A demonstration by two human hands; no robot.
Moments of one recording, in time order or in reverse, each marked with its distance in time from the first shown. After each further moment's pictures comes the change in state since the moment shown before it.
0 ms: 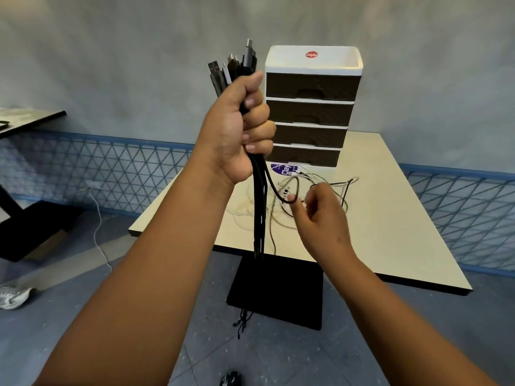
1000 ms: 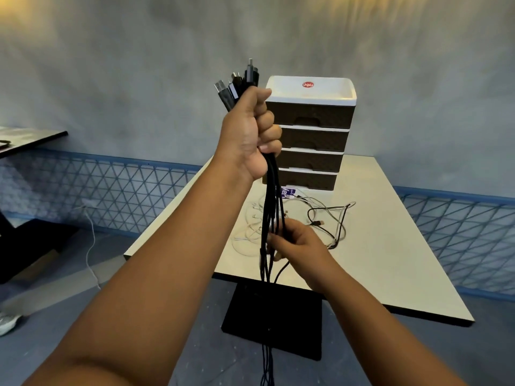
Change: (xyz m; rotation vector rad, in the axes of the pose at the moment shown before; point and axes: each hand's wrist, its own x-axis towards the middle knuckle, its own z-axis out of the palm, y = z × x) left_hand 0.056 0.008 0.011 -0.092 0.171 0.084; right_hand 0.016 -0.002 0.017 0.524 -0.502 0.146
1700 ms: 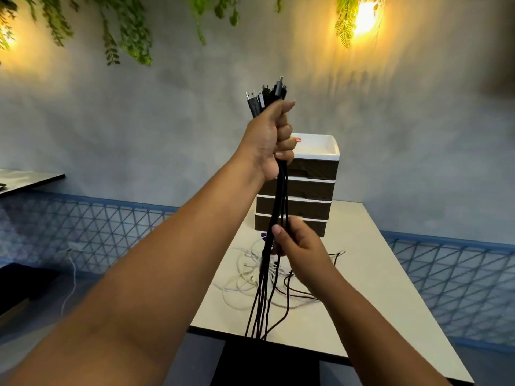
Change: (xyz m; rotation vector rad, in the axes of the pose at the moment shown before) left_hand 0.053 0.034 0.065 0.170 -0.166 0.013; right_hand 0.035 -0.066 -0.028 -0.095 0.148 -0.186
